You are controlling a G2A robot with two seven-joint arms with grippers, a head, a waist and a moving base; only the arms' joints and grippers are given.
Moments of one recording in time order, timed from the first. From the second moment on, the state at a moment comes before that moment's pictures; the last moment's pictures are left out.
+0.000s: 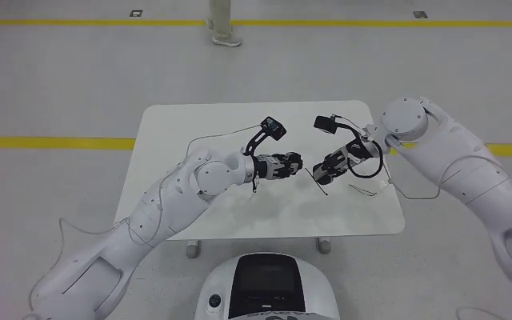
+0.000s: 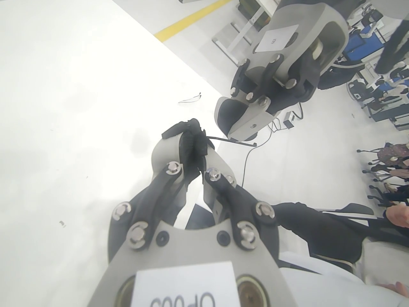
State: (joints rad) left arm 0.84 -1.19 -0.66 -1.43 0.33 -0.29 -0.61; right arm -0.43 -0.85 0.38 -1.23 0.43 -0.01 1.39
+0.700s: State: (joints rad) left arm 0.84 -1.19 -0.66 -1.43 0.33 -0.29 -0.61; right arm -0.40 -0.88 0.35 -1.19 0.44 -0.02 1.39
